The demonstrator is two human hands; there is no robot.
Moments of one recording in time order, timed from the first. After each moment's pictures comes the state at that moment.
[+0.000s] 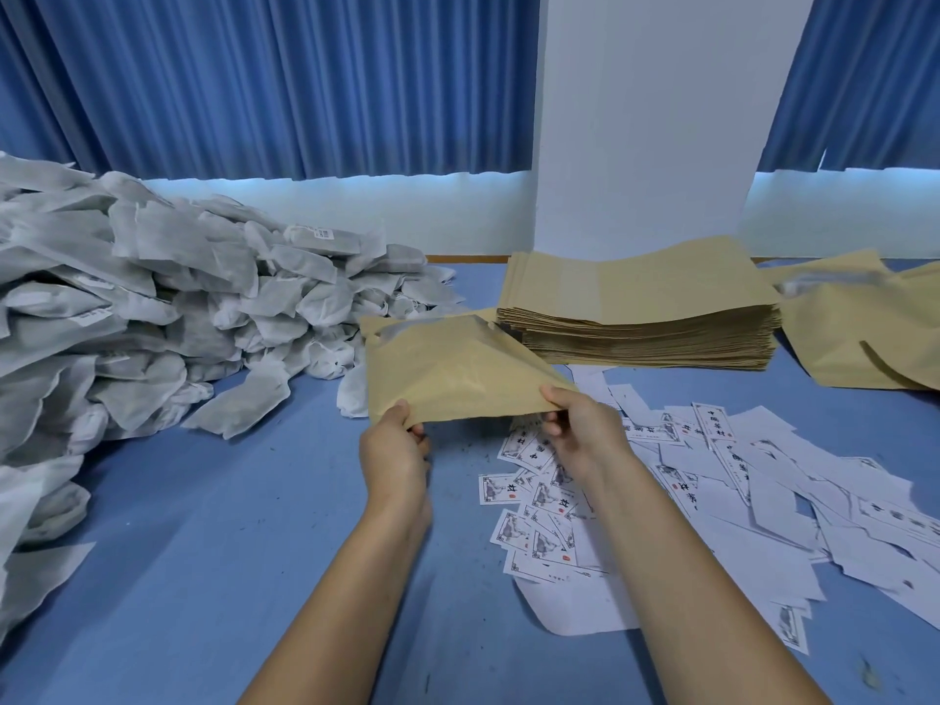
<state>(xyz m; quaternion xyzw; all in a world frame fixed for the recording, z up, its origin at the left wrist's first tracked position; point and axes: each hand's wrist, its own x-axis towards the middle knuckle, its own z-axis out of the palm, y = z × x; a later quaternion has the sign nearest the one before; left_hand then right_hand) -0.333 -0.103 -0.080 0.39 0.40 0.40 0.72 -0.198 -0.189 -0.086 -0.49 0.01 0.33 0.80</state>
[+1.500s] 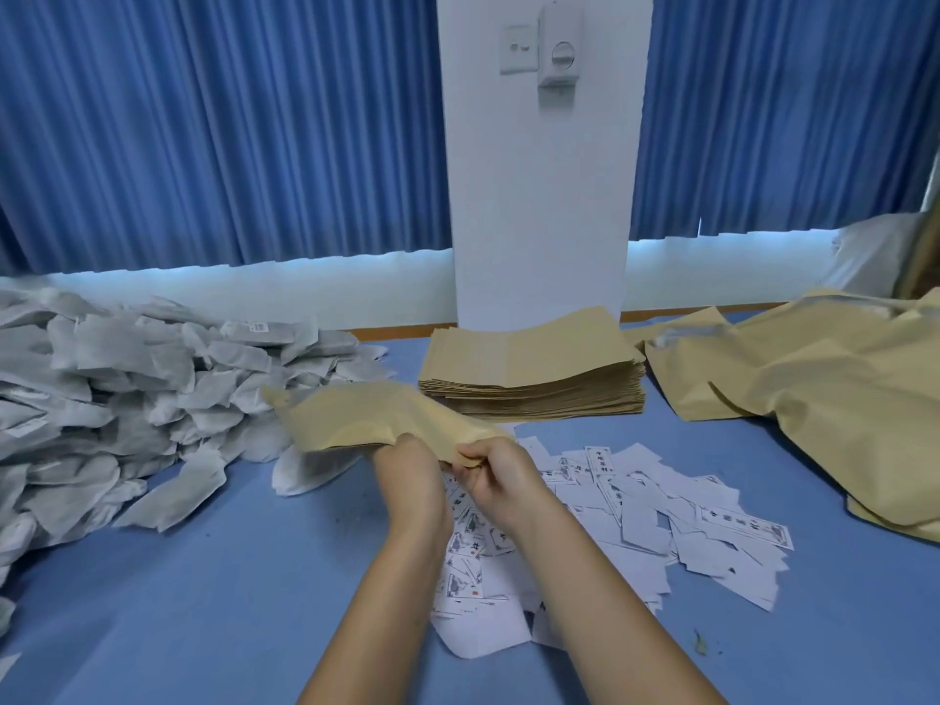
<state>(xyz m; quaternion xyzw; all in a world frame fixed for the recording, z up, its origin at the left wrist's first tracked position) -0.291 -0.188 -0.013 0.39 0.37 0.45 0.72 -0.237 -0.238 -0.029 -0.38 -0.05 0.40 0.83</state>
